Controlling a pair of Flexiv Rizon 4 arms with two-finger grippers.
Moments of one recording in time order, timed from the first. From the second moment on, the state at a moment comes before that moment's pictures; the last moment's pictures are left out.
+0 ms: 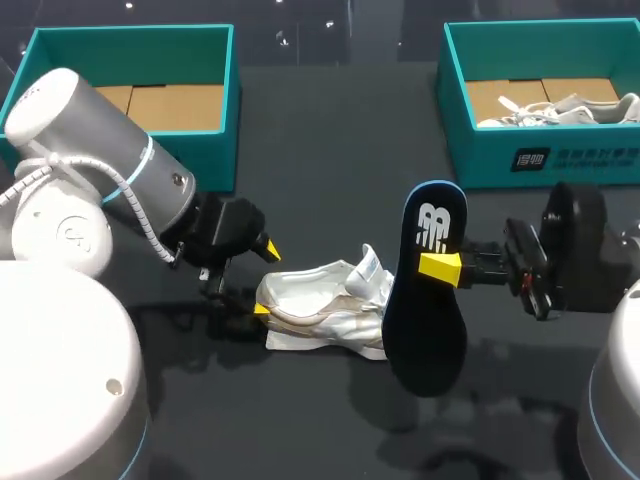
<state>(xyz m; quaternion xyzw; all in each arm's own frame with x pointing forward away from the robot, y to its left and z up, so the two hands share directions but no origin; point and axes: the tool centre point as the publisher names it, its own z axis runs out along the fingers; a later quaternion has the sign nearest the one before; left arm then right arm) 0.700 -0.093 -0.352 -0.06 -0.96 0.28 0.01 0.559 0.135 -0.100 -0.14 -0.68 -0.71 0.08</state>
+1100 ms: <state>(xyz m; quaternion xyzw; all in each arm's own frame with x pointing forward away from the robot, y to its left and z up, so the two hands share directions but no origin) 0.695 -0.103 -0.338 -0.03 -0.99 0.12 -0.02 0.558 0.134 -0.099 -0.14 -0.68 -0.71 0.08</state>
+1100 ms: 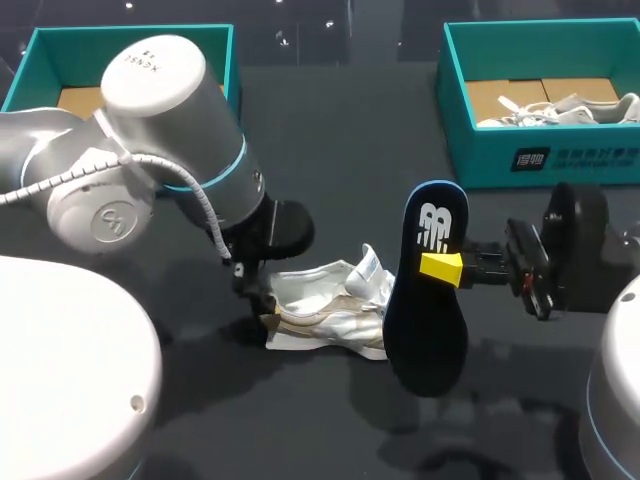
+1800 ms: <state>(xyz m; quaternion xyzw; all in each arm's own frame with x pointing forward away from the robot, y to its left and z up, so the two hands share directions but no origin) 0.706 -0.127 -0.324 -0.04 -0.99 0.11 -0.03 0.557 0.134 -0.099 -0.14 -0.68 -0.71 0.08</state>
